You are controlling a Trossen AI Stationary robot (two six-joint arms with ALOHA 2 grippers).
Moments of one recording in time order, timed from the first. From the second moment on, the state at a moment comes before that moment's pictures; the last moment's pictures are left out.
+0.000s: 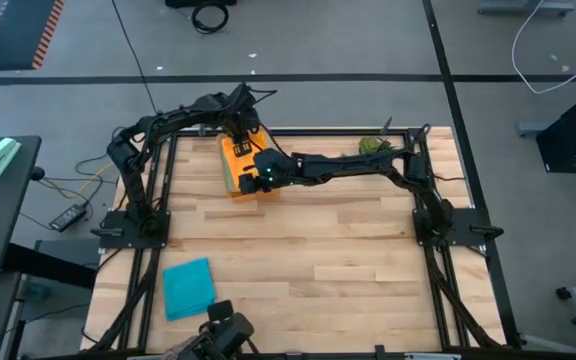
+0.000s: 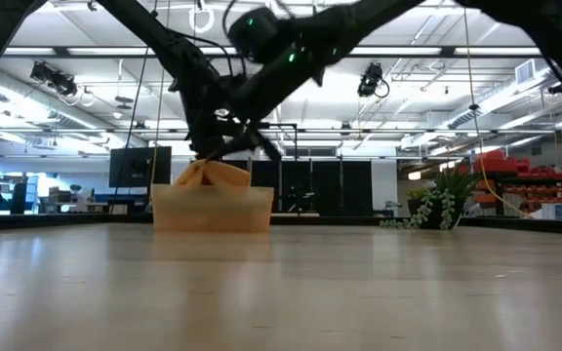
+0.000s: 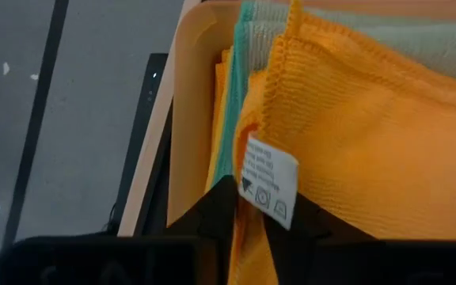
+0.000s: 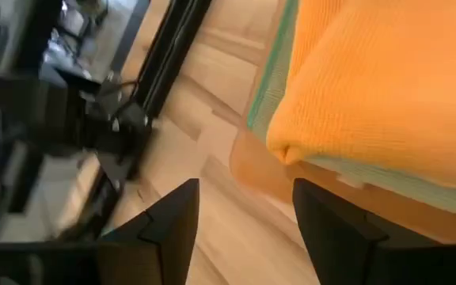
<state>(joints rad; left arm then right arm) 0.78 1.87 1.42 -0.72 -0.07 0.51 -0.17 2.14 1.69 -0.18 -0.01 1.01</state>
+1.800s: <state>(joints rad) 0.24 1.21 0.49 -0.11 -0.37 0.06 -0.09 2.08 1.29 0.28 0.44 -0.24</state>
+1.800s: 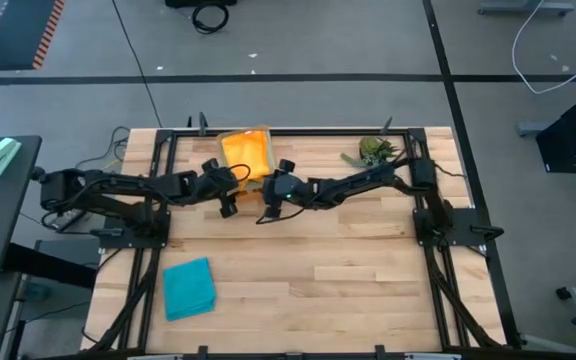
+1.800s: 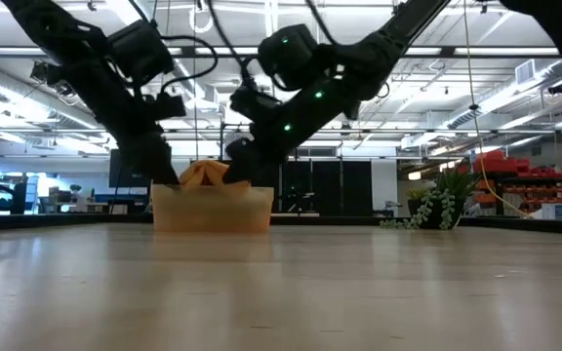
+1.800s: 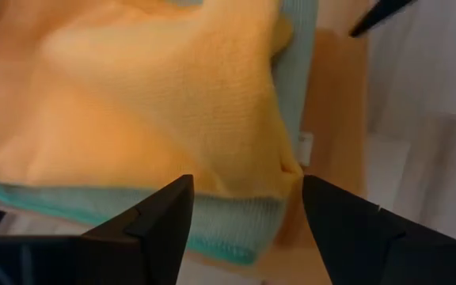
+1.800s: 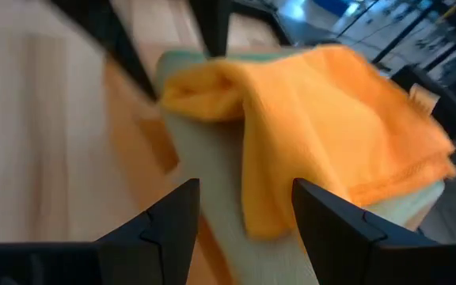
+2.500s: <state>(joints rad) 0.24 1.28 0.50 -0.06 -0.36 0.00 -0.13 2.14 1.37 0.21 0.47 -0.13</state>
